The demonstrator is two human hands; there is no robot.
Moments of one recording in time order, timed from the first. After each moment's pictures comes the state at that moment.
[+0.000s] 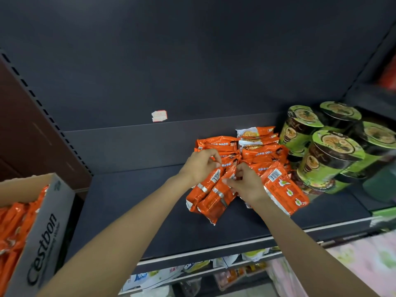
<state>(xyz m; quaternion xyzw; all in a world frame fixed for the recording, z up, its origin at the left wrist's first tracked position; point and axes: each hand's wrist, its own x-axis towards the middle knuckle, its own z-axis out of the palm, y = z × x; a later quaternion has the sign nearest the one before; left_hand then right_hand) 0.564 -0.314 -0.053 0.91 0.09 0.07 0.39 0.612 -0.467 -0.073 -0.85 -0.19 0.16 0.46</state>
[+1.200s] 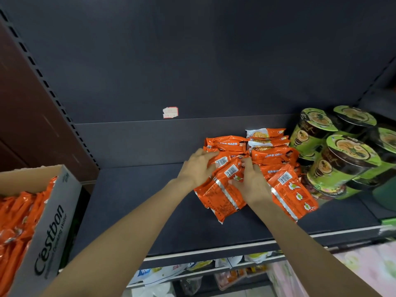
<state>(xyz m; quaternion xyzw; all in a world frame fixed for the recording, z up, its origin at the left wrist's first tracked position) 0.554 -0.291 -0.080 0.94 0.15 0.06 0.30 0.609 -0.450 -0.078 -0.94 -0.23 0.07 0.26</state>
